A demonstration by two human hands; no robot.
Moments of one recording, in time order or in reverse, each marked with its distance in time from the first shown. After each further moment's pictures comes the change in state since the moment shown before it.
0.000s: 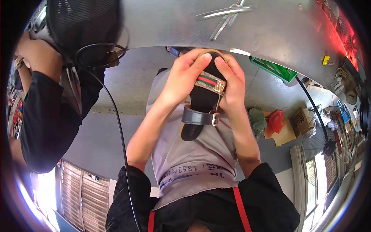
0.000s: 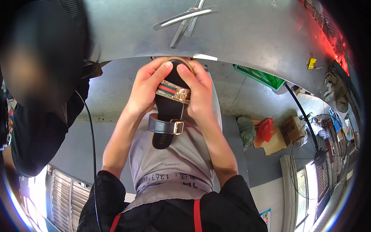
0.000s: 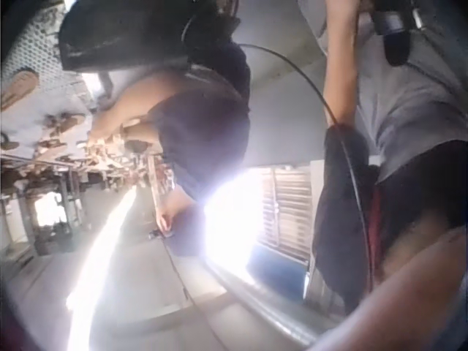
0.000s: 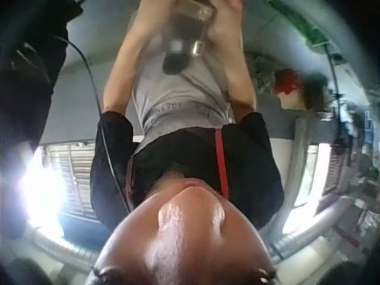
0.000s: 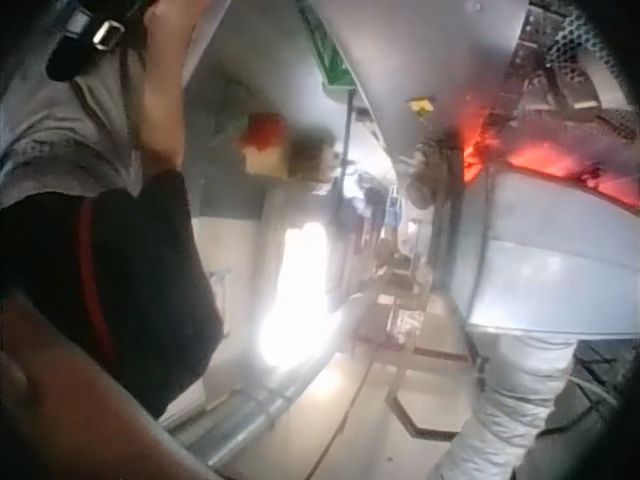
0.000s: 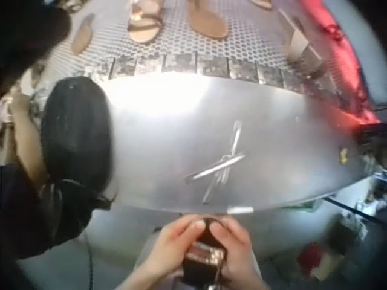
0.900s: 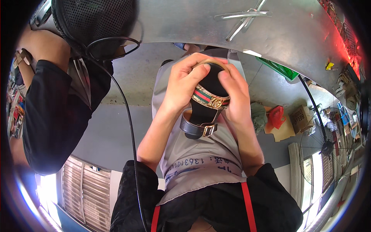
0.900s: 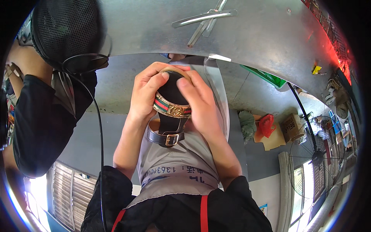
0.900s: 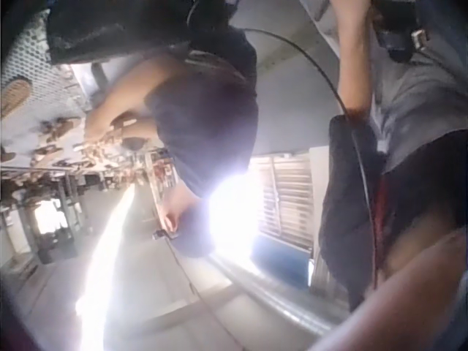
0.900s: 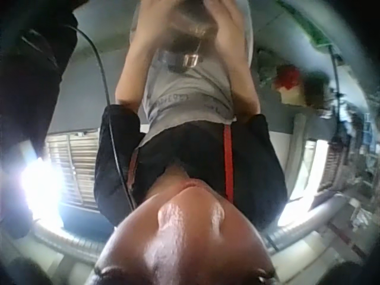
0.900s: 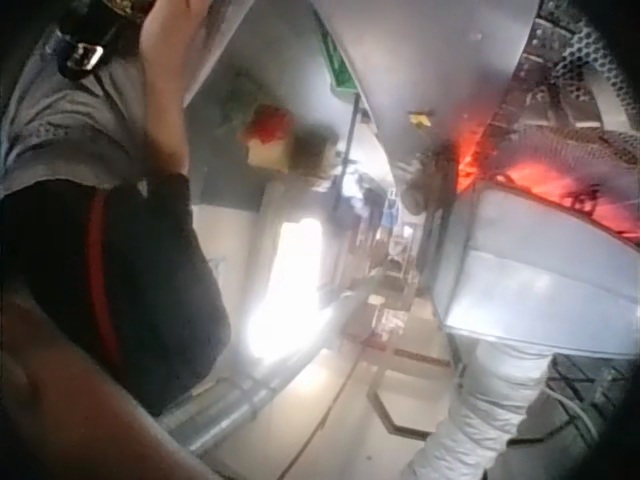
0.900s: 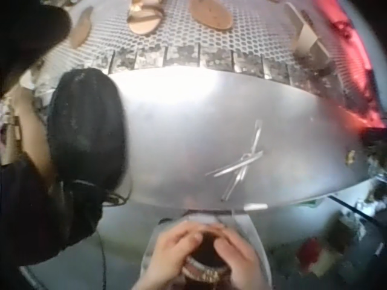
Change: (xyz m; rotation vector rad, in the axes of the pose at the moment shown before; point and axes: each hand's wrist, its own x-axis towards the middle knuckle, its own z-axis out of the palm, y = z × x) left_hand -0.034 0.014 -0.012 -0.150 0.053 0.051; right_hand -0.037 -0.013 0.036 -0.256 -0.114 0.054
